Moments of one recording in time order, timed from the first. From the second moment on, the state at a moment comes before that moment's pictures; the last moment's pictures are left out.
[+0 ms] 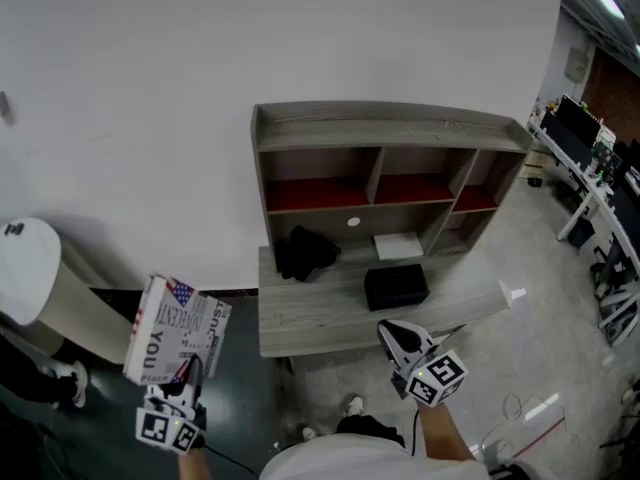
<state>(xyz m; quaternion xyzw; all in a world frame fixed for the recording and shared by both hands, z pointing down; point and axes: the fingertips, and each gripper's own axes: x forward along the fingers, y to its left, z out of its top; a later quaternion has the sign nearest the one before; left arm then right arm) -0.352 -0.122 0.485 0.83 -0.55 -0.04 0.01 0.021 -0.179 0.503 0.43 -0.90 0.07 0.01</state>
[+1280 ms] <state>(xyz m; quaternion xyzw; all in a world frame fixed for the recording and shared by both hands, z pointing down) -0.301 -0.101 0.463 0.82 -0.55 -0.16 0.04 0.043 -0.159 0.465 0.40 -0.91 0.03 0.03</state>
